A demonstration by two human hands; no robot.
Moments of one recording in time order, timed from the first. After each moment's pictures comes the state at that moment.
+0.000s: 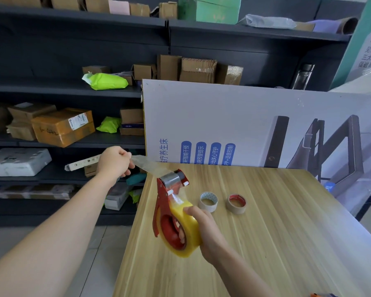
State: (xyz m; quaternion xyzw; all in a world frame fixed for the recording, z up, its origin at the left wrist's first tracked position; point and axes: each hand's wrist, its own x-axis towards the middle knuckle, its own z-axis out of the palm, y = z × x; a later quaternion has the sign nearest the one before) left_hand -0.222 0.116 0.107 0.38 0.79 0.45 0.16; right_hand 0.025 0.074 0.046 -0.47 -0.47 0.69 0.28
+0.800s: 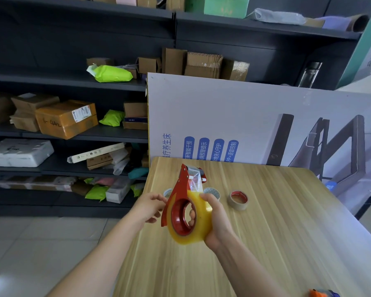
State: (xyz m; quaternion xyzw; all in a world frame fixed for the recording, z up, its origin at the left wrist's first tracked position) left_hand -0.163 0.079 0.008 0.35 0.72 0.39 0.46; right_hand 0.026 0.083 0.047 -0.44 -0.30 0.78 0.33
